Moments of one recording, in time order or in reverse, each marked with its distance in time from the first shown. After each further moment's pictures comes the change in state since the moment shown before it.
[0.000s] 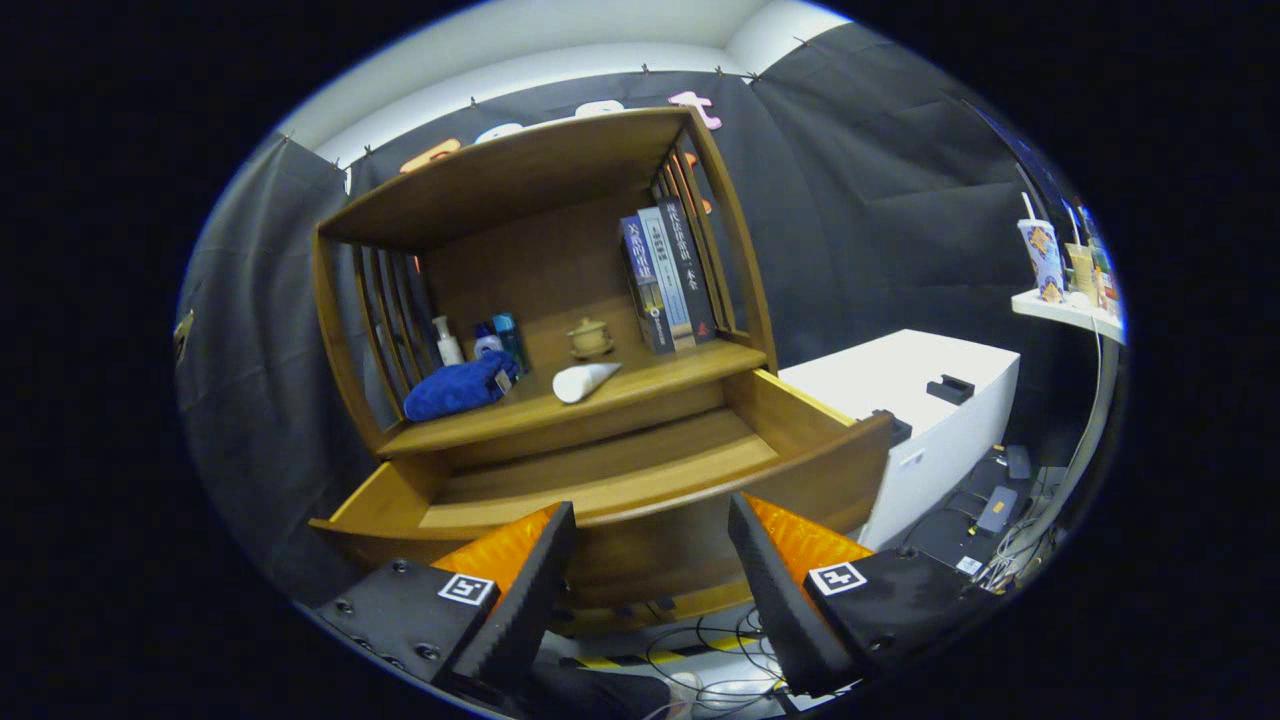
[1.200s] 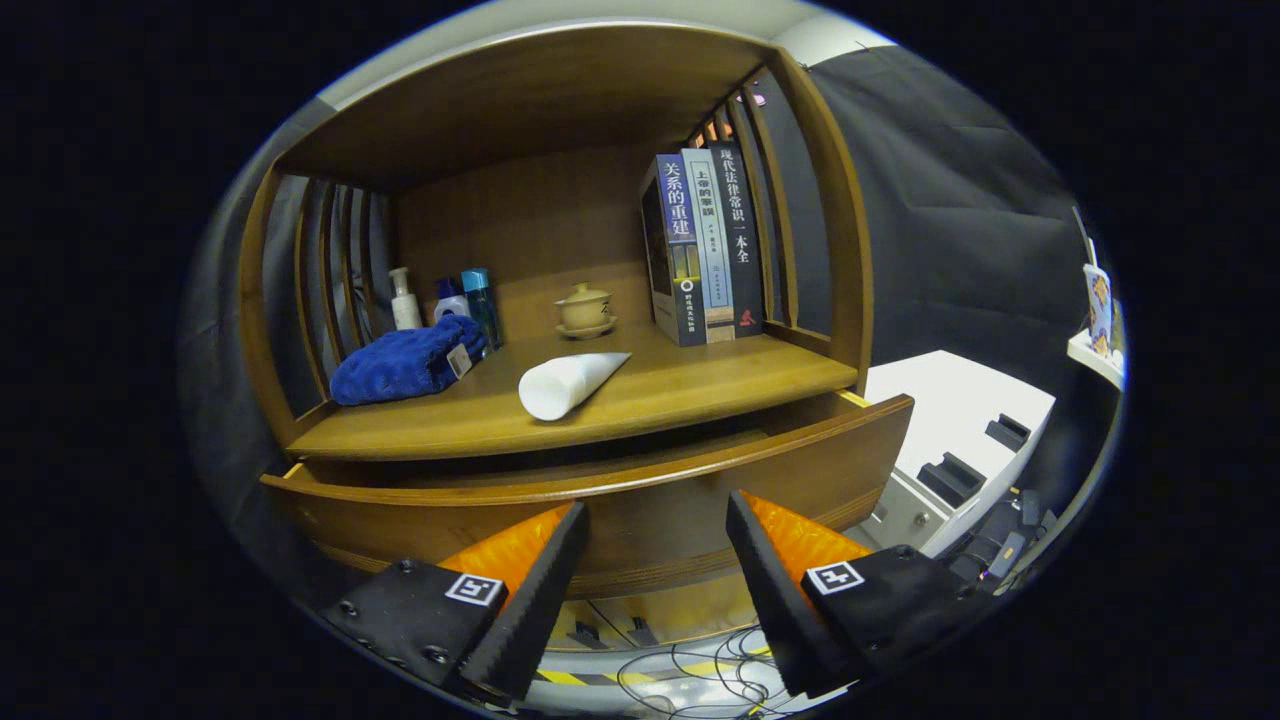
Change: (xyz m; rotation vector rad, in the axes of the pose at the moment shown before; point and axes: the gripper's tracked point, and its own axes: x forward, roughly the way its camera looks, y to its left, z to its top) arm 0.176 0.041 0.030 -0.126 0.047 -0.030
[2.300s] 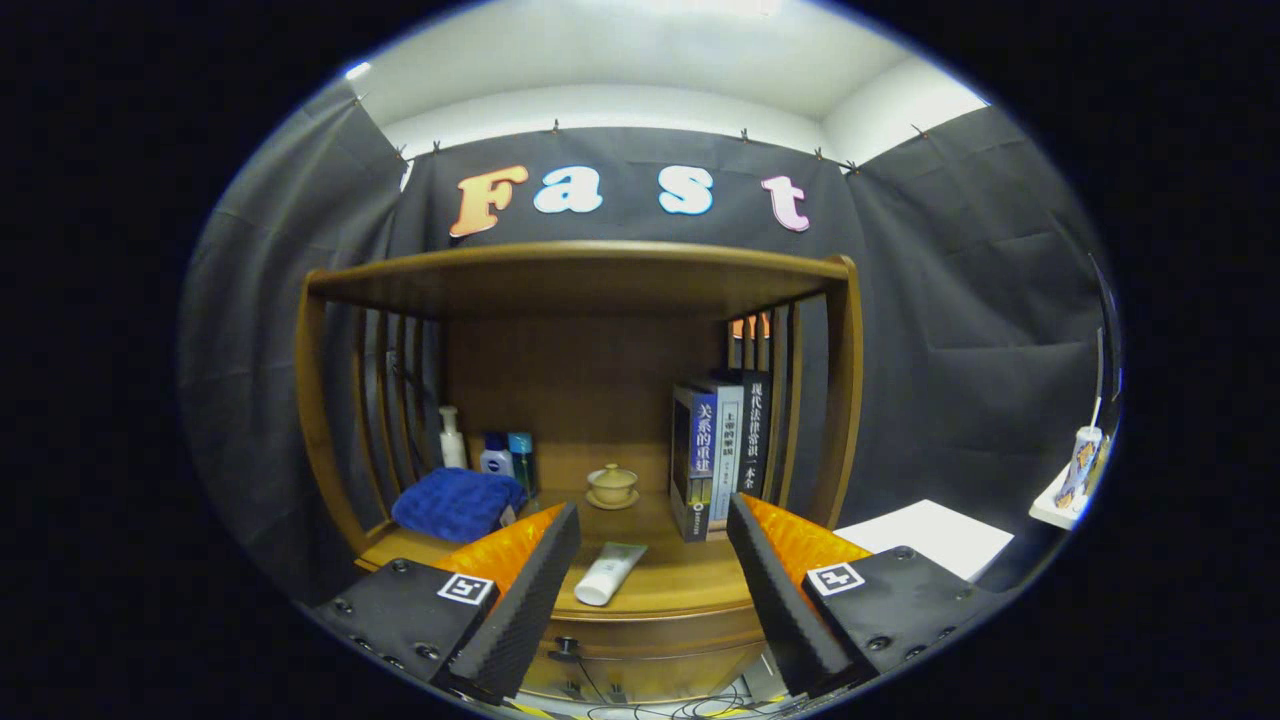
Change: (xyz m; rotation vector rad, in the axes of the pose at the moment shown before) arm -0.129 0.030 0.228 -0.117 -0.315 0.087
